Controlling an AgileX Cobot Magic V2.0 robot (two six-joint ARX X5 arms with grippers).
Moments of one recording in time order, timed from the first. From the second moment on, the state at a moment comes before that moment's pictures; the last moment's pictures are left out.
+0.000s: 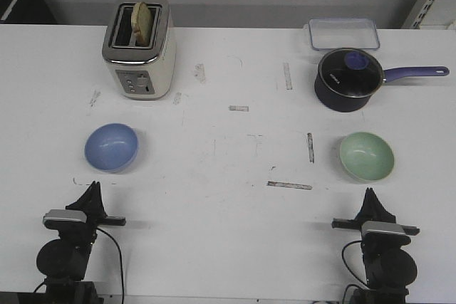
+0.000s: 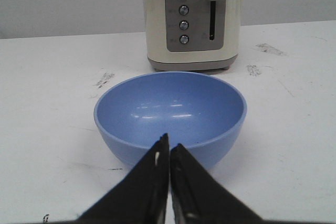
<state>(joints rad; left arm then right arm) 0.03 0.01 0.03 0.04 0.03 0.06 -0.05 0.00 0.01 -0.06 0.03 0.01</state>
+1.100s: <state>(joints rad) 0.03 0.01 0.03 0.04 0.03 0.06 -0.05 0.53 0.85 -0.34 0.05 0.04</state>
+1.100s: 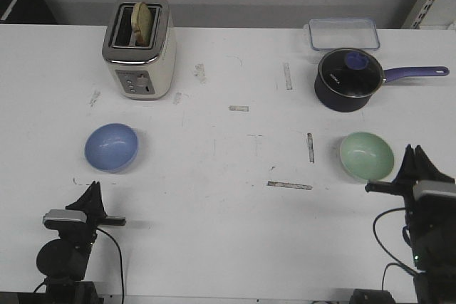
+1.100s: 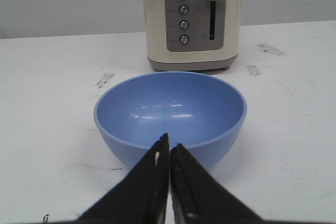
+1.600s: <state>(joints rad) 0.03 0.01 0.03 0.04 0.03 0.06 -0.16 1.11 1.14 -0.79 0.02 -0.03</state>
